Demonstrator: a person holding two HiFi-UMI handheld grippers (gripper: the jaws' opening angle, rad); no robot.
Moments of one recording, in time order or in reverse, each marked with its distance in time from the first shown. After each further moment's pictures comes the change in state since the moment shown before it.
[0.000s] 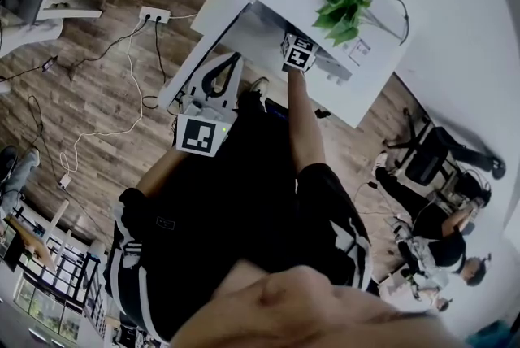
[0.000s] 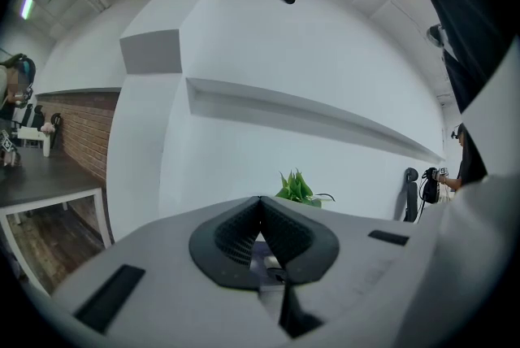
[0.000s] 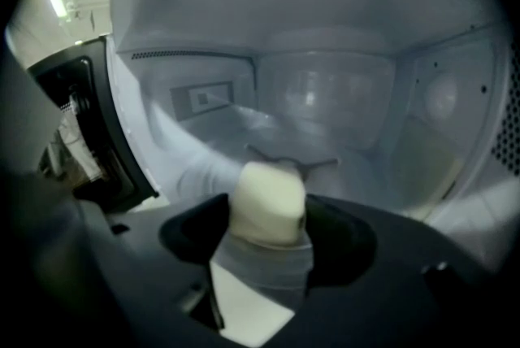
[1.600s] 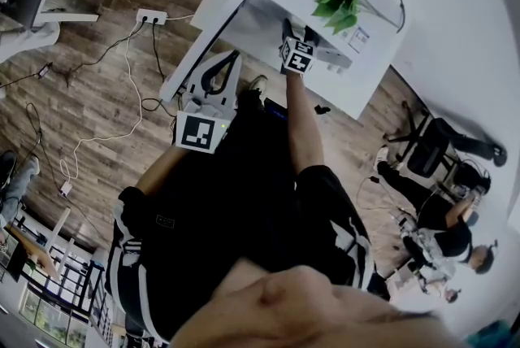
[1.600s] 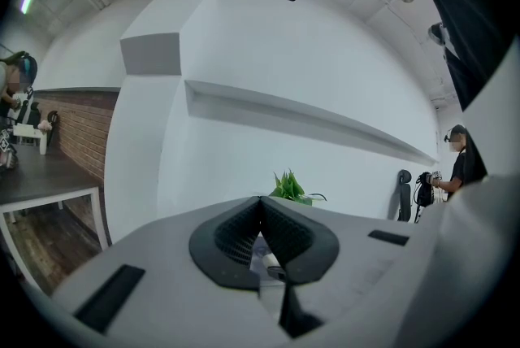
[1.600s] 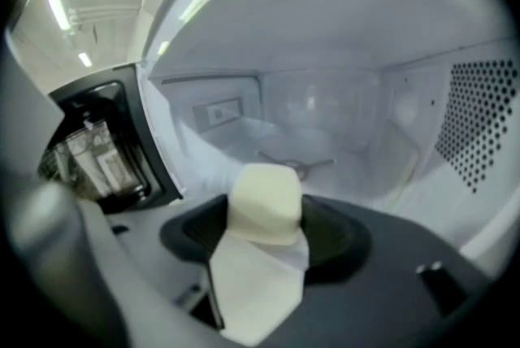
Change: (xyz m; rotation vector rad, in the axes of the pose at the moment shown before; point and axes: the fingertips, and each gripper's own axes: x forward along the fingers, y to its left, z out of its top) left arm -0.023 -0.005 -0.002 -0.007 -0.017 -0.032; right arm -0.040 0.010 -0.003 0.040 -0.056 0.032
